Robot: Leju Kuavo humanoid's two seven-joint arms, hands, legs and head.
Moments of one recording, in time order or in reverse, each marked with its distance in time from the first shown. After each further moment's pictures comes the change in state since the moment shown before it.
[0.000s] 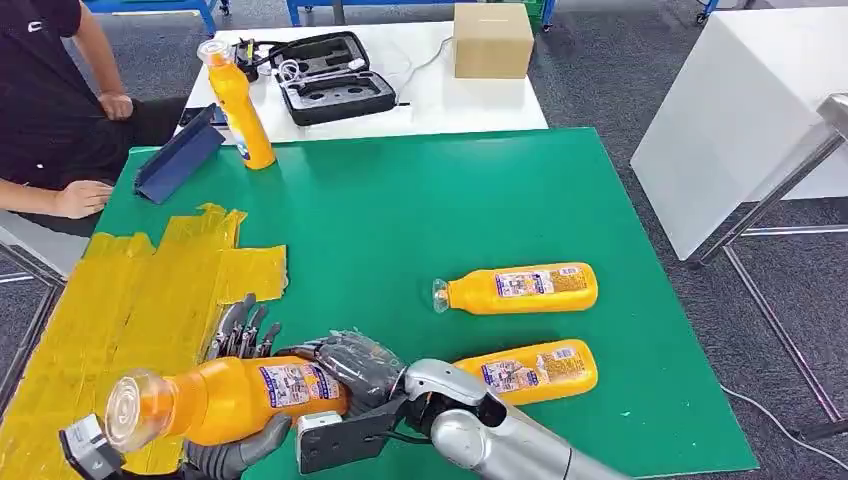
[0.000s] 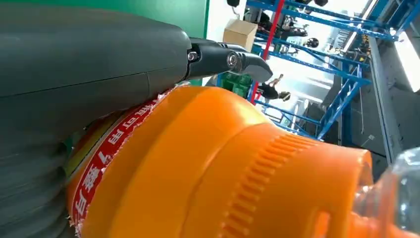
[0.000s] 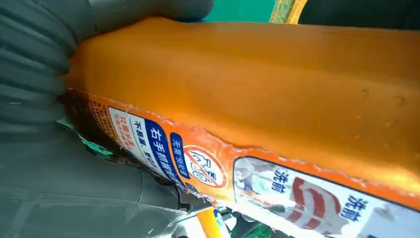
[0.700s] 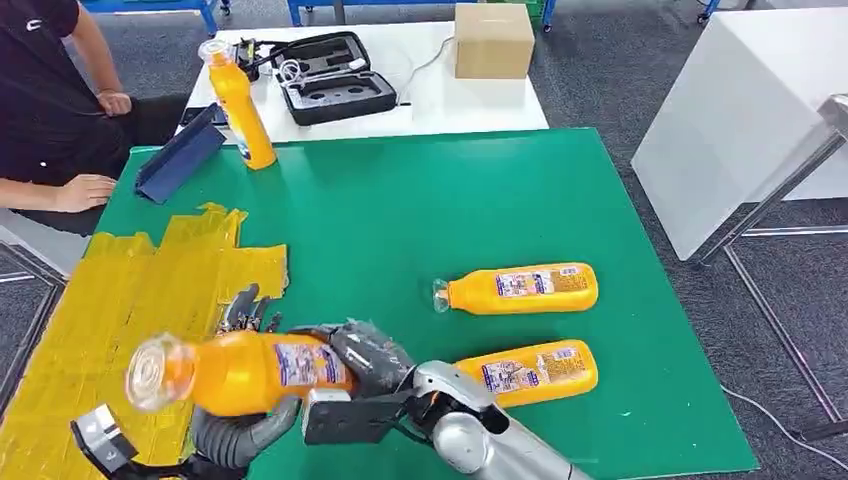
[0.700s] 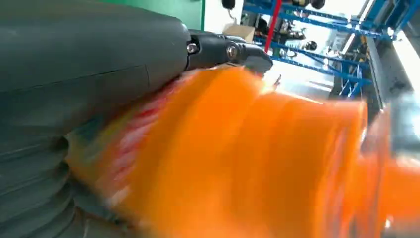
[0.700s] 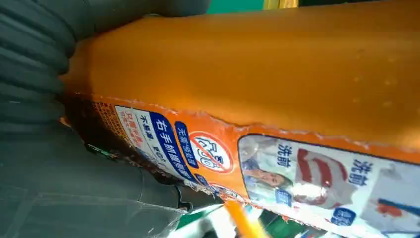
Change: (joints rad) left arm -0.032 0.009 -0.053 -0.002 -0.051 0.040 -0.002; right arm 0.082 0.037 -0.104 -0.006 0.015 -0.028 0.023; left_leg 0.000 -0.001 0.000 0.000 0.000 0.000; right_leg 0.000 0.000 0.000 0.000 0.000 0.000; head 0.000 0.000
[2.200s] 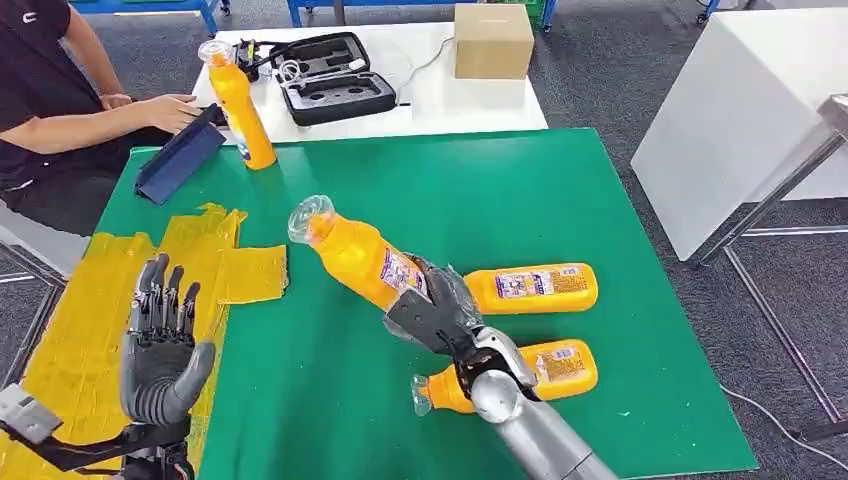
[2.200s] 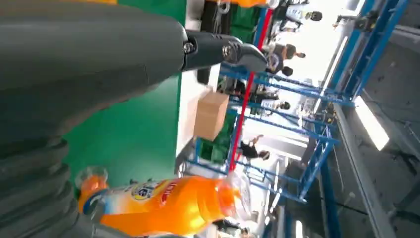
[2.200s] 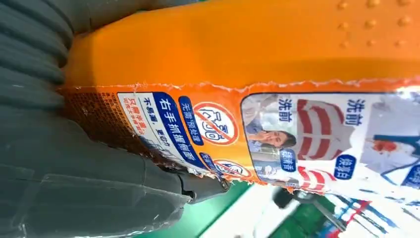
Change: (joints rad) left arm -0.058 -0.028 0.223 -0.038 0.078 0.045 0.053; right arm 0.037 0.030 -0.342 0.153 -0.018 -0.306 0.022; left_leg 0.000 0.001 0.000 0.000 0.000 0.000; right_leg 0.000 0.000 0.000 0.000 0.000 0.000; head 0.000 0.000
